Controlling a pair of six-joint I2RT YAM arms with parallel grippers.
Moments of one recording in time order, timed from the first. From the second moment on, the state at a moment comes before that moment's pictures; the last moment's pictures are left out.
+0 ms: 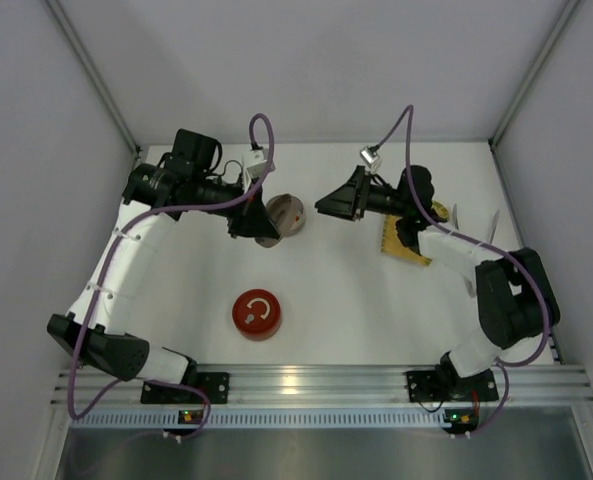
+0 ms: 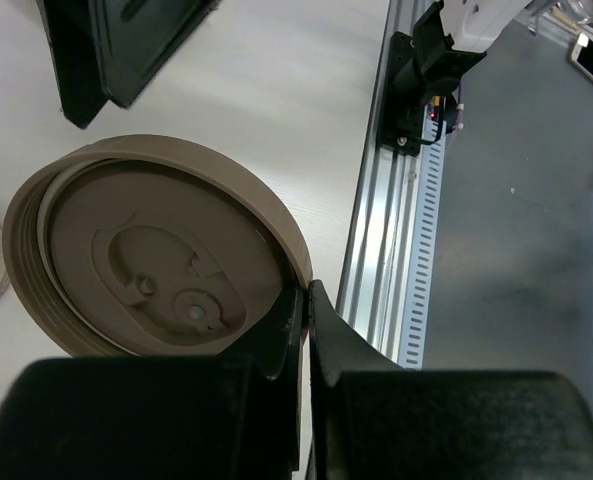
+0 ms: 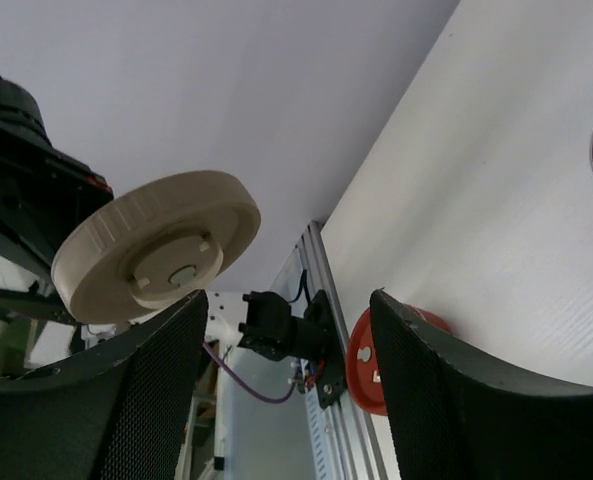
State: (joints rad) left arm -0.38 1.43 1.73 -1.19 0.97 0.41; right arm 0.35 1.59 0.96 0.67 -0.95 1.13
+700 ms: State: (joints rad) left arm -0.31 1.43 1.69 -1.21 1.27 0.37; right arm 0.44 1.29 0.69 0.89 -0.89 0.45
